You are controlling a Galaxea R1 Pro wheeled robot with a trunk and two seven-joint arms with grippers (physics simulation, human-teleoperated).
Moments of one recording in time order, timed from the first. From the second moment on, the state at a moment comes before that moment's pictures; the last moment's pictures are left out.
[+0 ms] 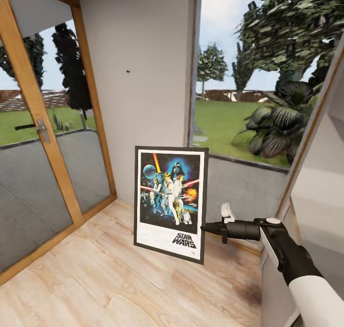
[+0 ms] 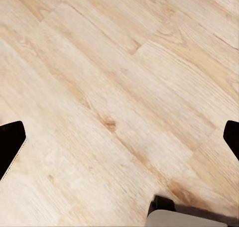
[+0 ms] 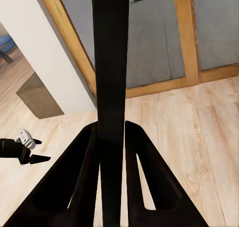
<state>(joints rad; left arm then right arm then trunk) 0.03 0.12 0.30 -0.71 0.00 -0.02 -0.06 -0.63 -0.19 0.02 -0.99 -0.03 0.36 1.34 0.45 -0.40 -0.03</state>
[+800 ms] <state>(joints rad) 0.03 0.12 0.30 -0.71 0.00 -0.02 -0.06 -0.63 -0.19 0.02 -0.99 -0.03 0.36 1.34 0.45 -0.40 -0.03</state>
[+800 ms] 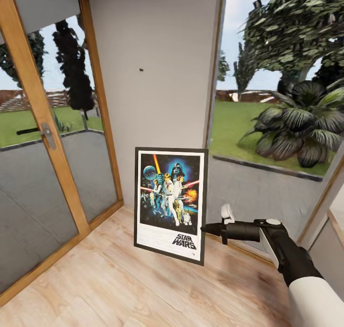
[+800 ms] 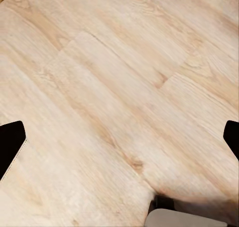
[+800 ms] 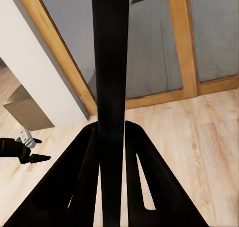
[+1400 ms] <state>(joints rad) 0.03 0.12 0.30 -0.71 0.00 -0.02 -0.06 -0.63 -0.19 0.02 -0.99 -0.03 0.36 1.34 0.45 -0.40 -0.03</state>
